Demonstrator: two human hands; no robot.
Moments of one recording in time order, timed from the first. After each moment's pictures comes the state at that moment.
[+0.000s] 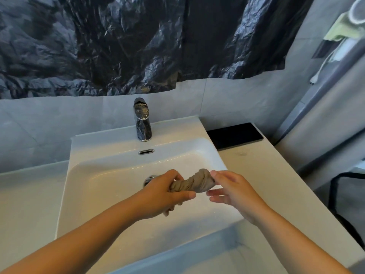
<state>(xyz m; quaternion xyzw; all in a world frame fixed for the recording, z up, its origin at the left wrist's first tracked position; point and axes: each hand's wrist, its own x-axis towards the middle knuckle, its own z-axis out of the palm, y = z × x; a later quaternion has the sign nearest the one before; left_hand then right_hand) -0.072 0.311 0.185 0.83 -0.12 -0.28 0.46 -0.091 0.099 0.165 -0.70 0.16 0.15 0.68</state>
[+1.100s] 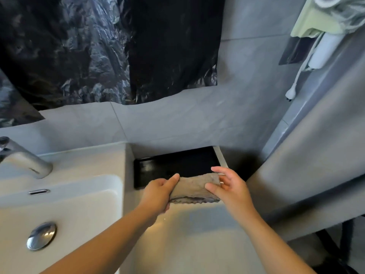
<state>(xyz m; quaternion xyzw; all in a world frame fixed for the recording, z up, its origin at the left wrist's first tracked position) 0.089 -0.022 0.119 0.78 0.21 -0.17 0.56 0.086 -0.218 0.100 -0.72 0.06 0.05 0.69</state>
